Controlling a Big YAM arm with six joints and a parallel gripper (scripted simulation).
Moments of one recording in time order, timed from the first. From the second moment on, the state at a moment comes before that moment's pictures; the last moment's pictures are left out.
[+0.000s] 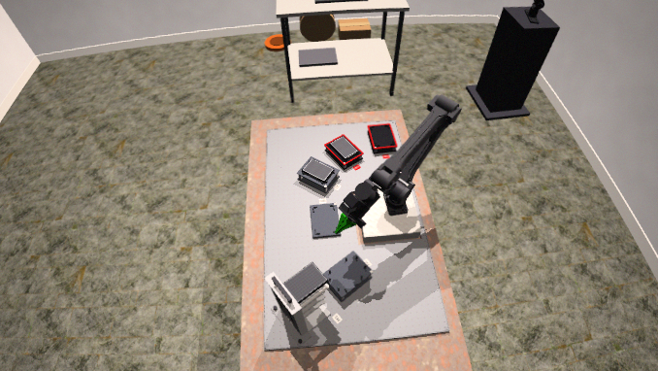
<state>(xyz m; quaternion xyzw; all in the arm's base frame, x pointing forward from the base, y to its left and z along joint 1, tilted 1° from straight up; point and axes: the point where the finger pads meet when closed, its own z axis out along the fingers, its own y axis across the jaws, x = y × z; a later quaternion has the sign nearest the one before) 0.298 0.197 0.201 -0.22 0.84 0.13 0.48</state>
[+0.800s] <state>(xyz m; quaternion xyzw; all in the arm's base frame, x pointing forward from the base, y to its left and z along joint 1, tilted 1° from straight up) 0.268 0.262 0.202 -0.22 0.84 0.13 0.48</state>
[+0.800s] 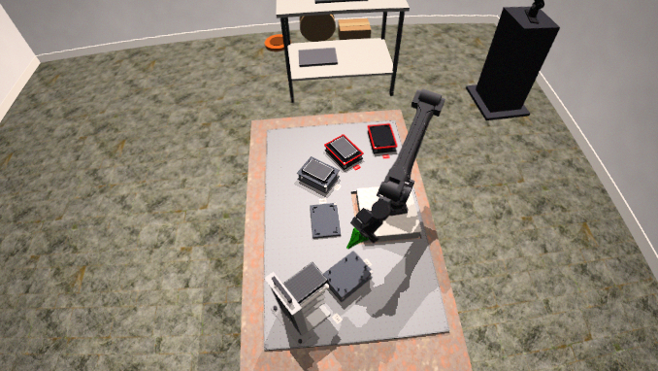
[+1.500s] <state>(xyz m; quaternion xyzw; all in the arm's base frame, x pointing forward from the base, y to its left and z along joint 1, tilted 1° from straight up) 0.262 0.278 0.241 -0.22 0.84 0.14 0.48</state>
